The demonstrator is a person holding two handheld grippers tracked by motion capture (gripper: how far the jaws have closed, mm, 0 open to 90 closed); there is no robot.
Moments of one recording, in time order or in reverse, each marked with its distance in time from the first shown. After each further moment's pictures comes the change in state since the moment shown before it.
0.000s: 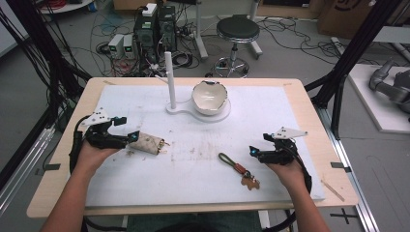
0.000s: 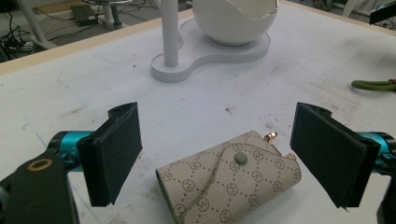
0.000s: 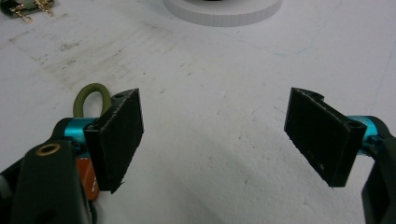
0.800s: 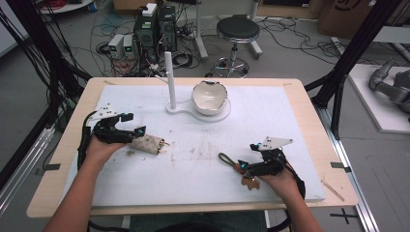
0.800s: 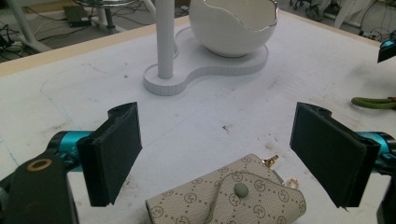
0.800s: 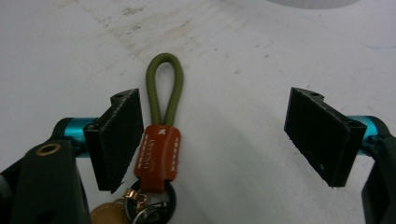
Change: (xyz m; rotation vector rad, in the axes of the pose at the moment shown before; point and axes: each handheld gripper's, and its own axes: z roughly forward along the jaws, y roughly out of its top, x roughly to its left) left arm 0.002 0.008 0.023 -0.010 -0.027 -0.026; right arm 0.039 -0.005 0.011 0.079 0.121 -0.112
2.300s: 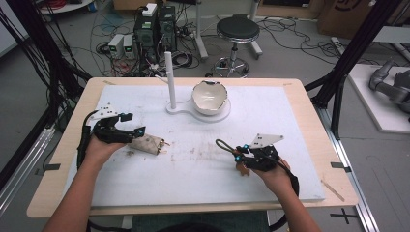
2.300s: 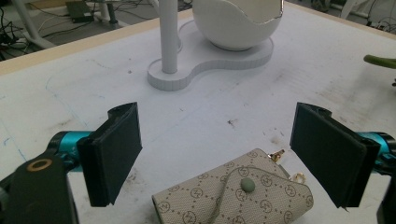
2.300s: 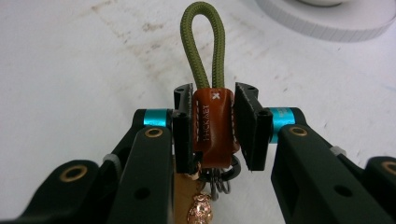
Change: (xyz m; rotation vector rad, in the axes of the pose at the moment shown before) left arm 0.001 0.000 -0.003 0.023 0.017 0.017; right arm 0.010 0.026 0.008 -0.006 0.011 -0.077
